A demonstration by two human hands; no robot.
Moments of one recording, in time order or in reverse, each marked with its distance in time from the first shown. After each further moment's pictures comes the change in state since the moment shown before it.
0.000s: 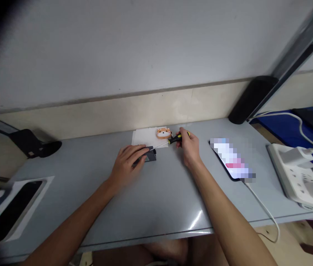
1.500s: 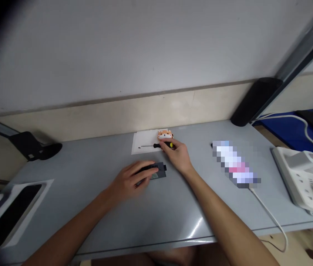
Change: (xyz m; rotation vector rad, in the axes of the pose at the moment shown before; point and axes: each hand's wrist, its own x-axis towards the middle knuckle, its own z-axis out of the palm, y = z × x) left_hand -0.007 0.019 -0.010 -0.213 -0.069 0.212; right_hand -0.006 0.031 0.004 -0.359 -0.326 -0.209
